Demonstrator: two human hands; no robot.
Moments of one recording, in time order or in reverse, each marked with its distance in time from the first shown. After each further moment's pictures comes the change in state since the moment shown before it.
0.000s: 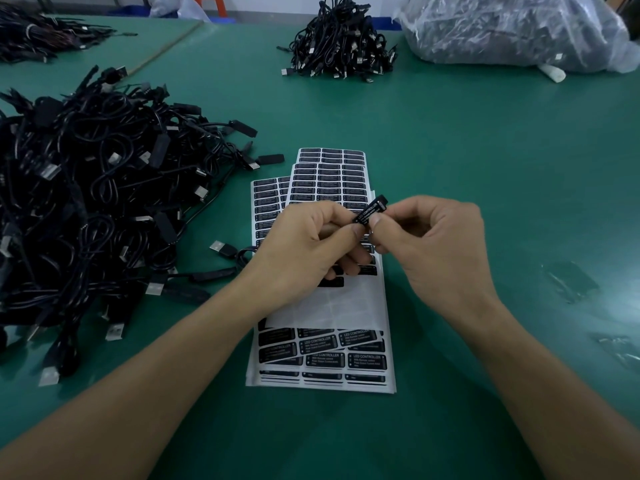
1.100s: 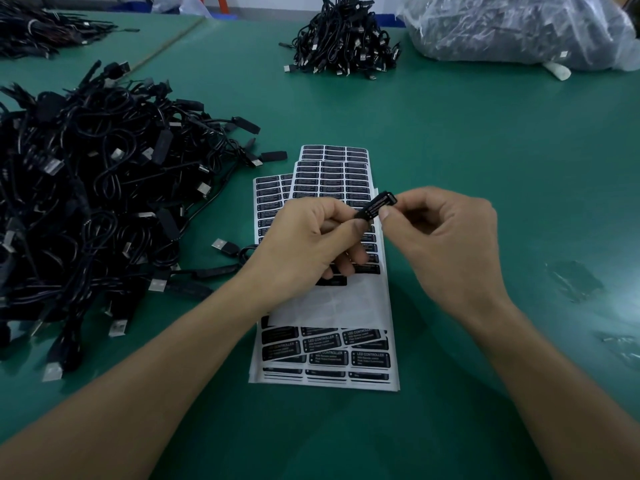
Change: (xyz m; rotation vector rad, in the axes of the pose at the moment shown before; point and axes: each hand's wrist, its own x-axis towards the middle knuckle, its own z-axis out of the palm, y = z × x) left_hand 0.001 -0.001 -0.002 -0.026 0.013 -0.026; right_hand 0.001 0.003 -0.003 -0.030 0.022 -0.156
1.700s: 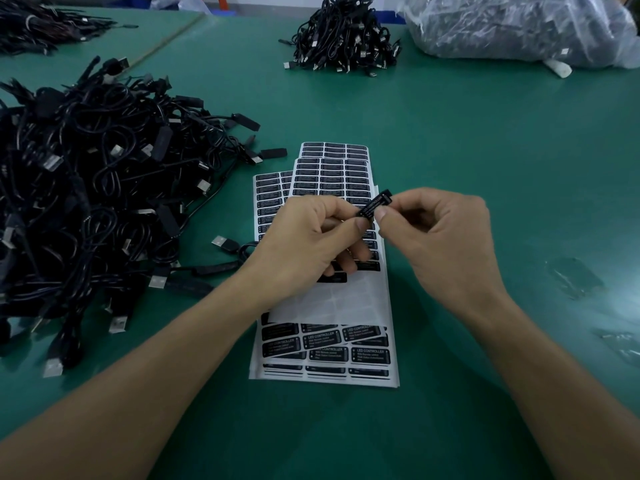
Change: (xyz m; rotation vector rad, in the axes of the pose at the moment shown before) left_hand 0.000 0.001 0.001 0.028 -0.001 0.003; right_hand 0.002 0.004 0.000 0.025 -0.067 0.058
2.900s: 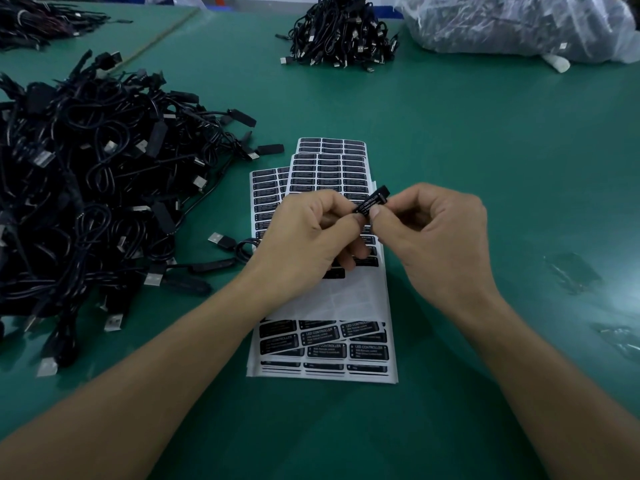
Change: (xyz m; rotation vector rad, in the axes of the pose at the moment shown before) left_hand -0.003 0.000 0.006 -0.038 0.059 0.031; right_hand -0.006 -0.004 0.005 0.002 0.046 -0.023
